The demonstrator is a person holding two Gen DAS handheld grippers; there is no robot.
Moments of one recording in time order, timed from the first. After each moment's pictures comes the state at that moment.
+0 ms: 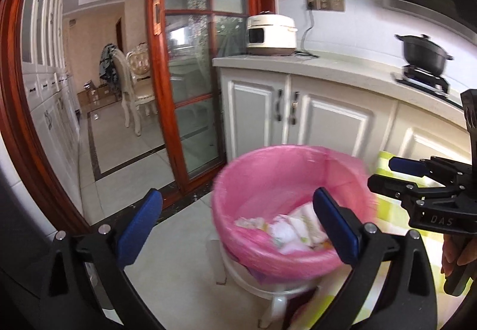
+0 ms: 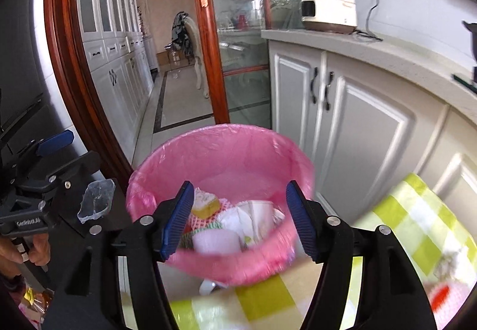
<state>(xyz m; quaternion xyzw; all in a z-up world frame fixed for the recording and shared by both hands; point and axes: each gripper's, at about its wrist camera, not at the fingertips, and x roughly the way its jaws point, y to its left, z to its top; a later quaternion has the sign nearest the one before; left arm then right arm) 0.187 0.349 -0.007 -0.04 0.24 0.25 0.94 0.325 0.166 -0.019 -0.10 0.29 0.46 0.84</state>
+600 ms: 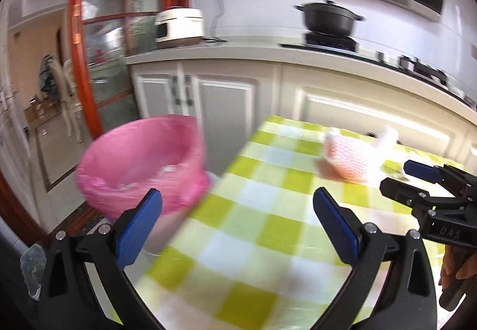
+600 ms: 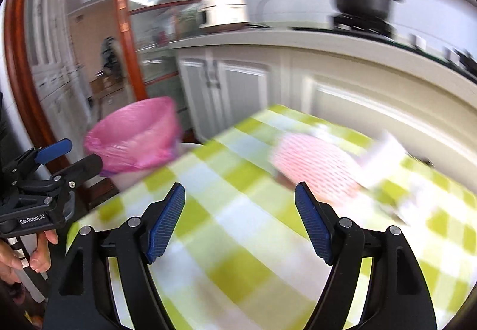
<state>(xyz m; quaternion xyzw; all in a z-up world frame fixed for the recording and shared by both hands) 0.205 0.138 -0.047 -0.01 0.27 0.10 0.96 0.267 -0.095 -0.053 -0.03 0.30 0.28 0.91</state>
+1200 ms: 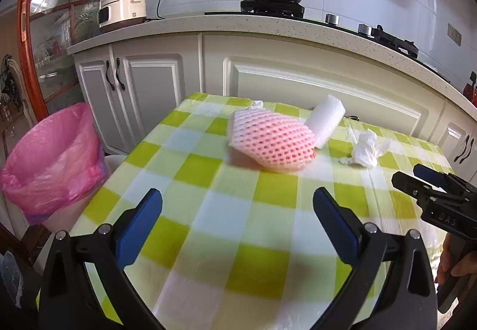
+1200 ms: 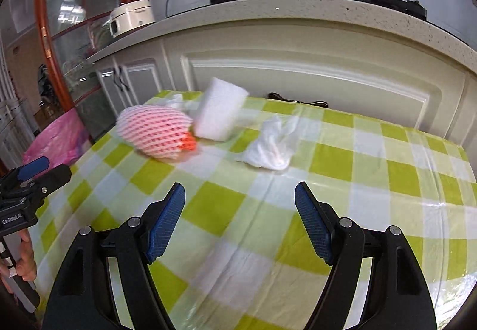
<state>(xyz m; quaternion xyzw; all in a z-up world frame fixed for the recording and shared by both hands) 0.281 0.036 -0.085 -0.02 0.32 0.01 0.95 0.308 -0.236 -0.095 0.02 0.34 0.14 0.93</state>
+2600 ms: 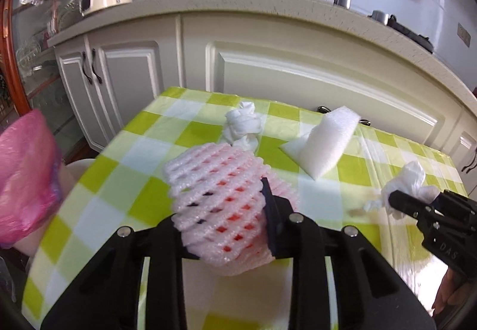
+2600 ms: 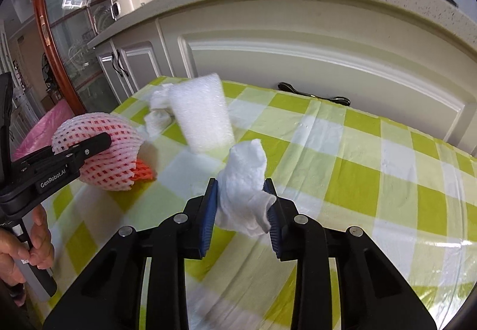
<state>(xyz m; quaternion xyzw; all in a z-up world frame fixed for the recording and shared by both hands) 0.362 0.021 -0.106 -0.03 0.35 0.00 0.94 0.352 -0.221 -0.105 0.00 0.37 0.18 0.91</state>
